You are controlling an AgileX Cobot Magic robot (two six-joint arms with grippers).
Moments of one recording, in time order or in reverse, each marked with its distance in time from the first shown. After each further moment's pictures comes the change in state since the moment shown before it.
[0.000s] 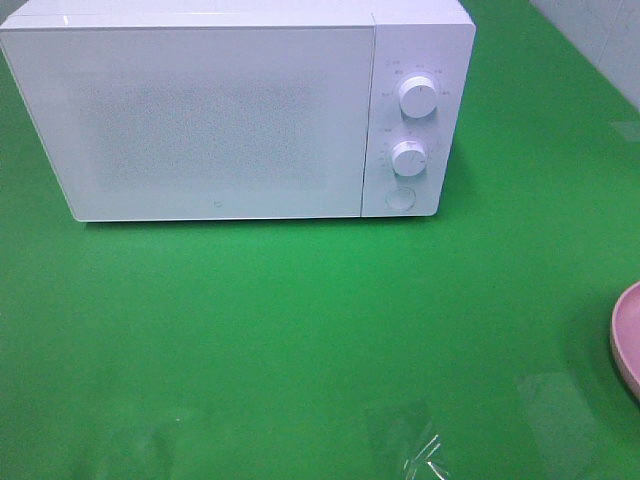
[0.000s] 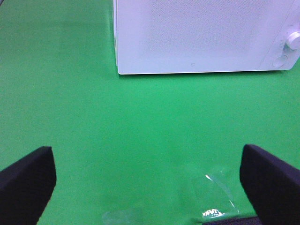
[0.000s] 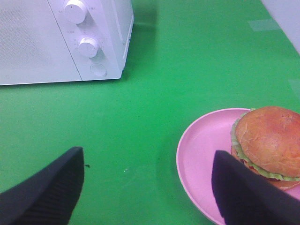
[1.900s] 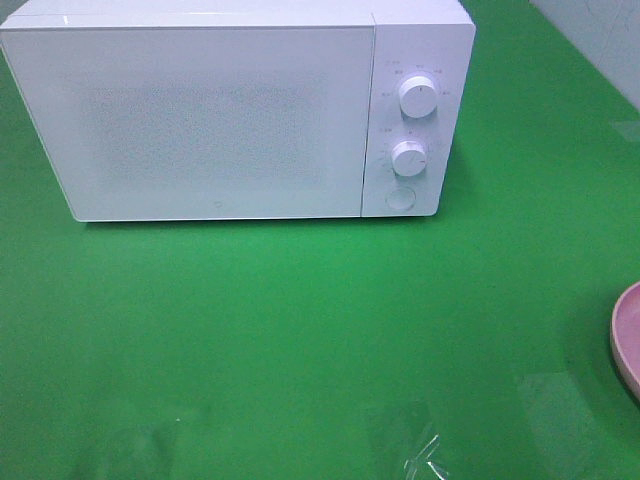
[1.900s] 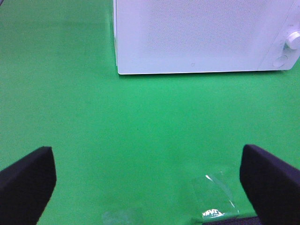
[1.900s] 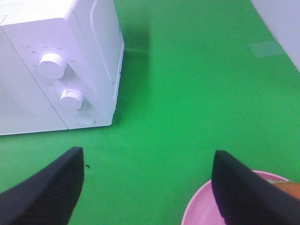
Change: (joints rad) left arm 0.000 0.000 0.000 0.000 0.000 0.000; right arm 0.000 0.607 -0.059 0.006 -0.522 0.000
